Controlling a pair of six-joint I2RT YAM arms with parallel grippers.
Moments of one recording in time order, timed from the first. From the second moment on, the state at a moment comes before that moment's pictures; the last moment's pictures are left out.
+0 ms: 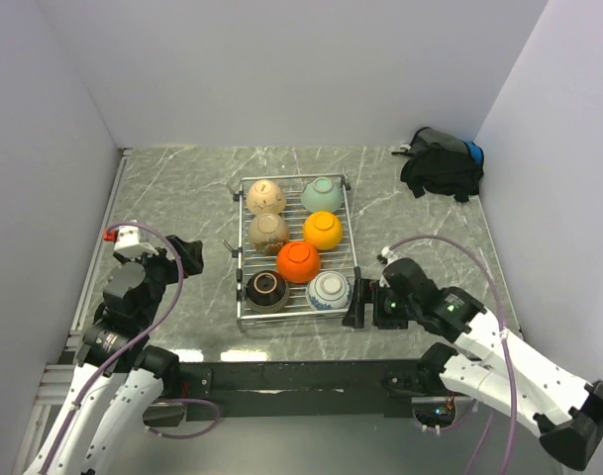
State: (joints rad) left arm -0.33 0.38 0.60 -0.41 -0.26 -0.46; right arm 0.71 0.73 0.65 -0.83 -0.14 0.74
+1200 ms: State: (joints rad) left arm -0.31 0.43 0.60 -0.40 -0.22 -0.46; right arm 0.99 1.70 1.32 -0.45 -0.02 0.53
